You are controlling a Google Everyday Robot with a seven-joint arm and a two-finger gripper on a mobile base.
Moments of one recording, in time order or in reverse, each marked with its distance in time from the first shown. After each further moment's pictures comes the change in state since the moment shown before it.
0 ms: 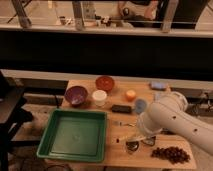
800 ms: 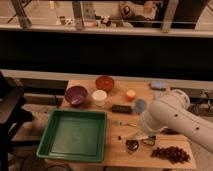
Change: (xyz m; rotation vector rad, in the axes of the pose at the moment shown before) arm 0.010 0.009 -0.011 -0.001 0.027 0.046
